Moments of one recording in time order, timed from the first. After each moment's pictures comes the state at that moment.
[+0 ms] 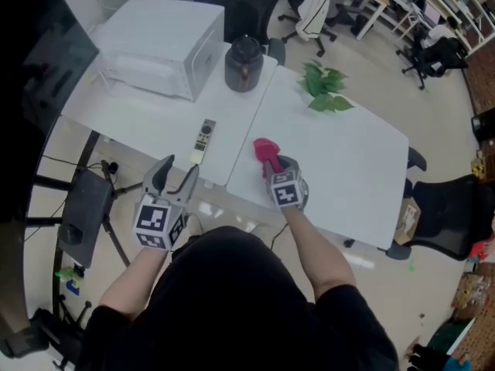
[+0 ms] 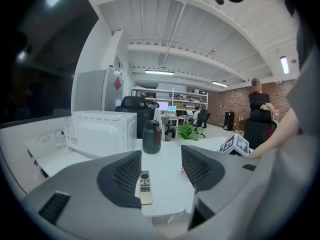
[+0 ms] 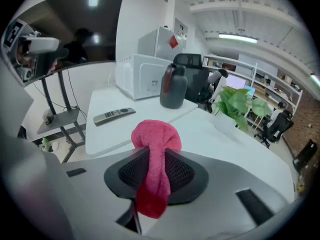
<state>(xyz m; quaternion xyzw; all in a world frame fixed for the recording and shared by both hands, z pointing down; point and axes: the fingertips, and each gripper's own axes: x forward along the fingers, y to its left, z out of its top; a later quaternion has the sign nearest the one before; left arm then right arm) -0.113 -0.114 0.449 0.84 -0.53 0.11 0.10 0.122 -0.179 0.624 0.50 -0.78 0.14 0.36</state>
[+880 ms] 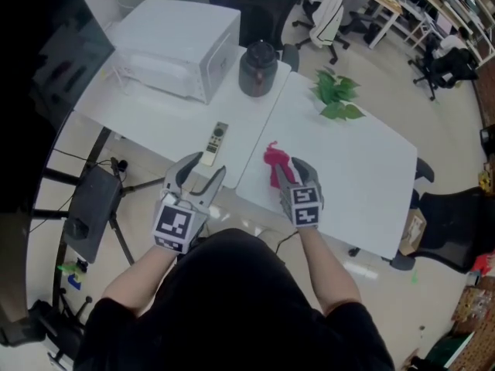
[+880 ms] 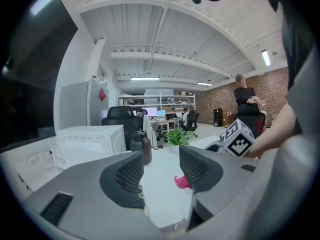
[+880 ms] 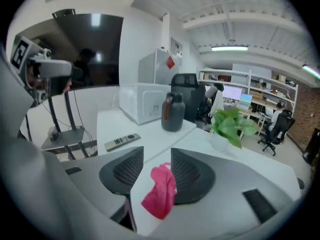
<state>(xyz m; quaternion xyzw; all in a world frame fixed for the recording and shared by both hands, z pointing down) -0.071 -0.113 0.417 0.87 -0.47 0.12 0.02 0.110 -0.160 0.537 0.50 -0.82 0.11 0.25</state>
